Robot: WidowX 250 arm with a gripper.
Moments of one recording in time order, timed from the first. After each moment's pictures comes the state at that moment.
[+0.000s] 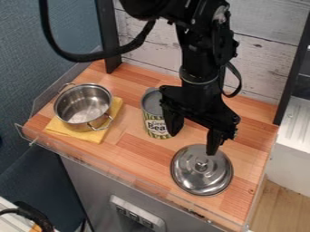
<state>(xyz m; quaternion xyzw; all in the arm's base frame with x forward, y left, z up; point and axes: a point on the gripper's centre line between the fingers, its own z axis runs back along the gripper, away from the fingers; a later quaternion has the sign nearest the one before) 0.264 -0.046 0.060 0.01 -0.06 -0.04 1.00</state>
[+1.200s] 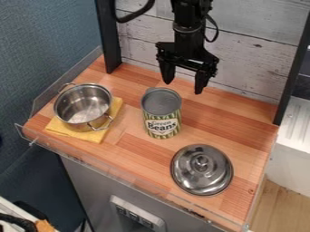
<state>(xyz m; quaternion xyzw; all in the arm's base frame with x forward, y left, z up) 0.381 0.033 0.033 0.02 -0.05 0.01 1.00</state>
